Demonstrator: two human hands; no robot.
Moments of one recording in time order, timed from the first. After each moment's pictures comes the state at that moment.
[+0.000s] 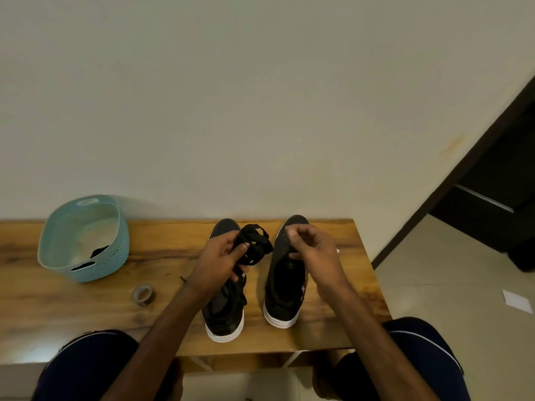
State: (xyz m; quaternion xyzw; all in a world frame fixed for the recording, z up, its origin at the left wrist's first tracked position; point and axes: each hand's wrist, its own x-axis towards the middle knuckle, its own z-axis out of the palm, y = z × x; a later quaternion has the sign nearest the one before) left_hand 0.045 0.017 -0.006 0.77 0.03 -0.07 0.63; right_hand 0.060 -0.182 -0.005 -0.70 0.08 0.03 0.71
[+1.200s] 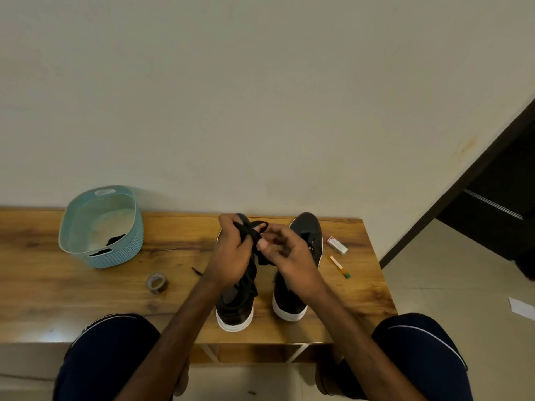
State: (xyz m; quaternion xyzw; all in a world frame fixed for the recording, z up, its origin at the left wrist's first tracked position) left_hand 0.041 0.017 -0.007 0.81 0.00 0.05 0.59; right_hand 0.037 -0.136 -0.012 -0.73 -0.11 0.08 0.67
